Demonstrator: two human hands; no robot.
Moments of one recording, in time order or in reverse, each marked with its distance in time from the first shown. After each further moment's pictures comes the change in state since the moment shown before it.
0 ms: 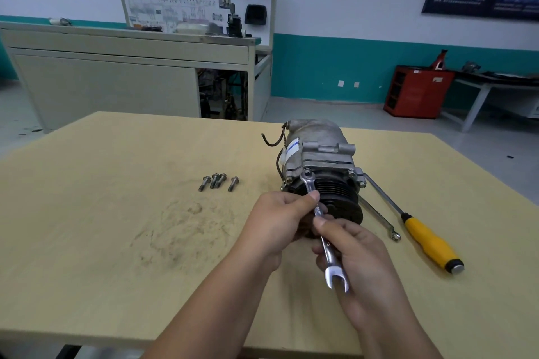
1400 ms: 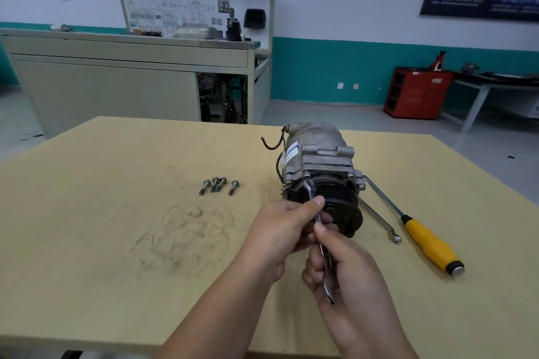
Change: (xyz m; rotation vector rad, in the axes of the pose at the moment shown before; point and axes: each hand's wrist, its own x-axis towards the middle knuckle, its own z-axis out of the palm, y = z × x) left_hand -0.006 0.000 0.005 -0.066 -0.037 -0.030; right_hand -0.017 0.002 0.020 0.258 0.007 0.082
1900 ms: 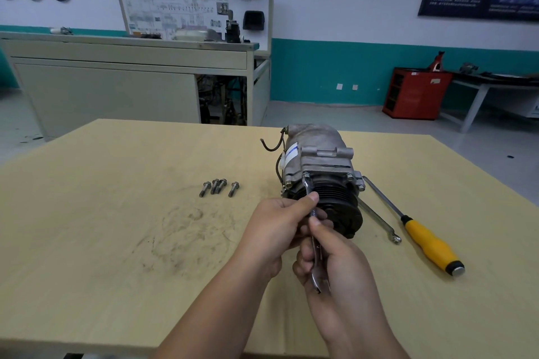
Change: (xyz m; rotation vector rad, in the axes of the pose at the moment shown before) left_hand 0.002 0.003 -0.005 -0.030 0.032 -0.011; right_hand 0.002 0.004 0.011 0.095 -0.005 -0.021
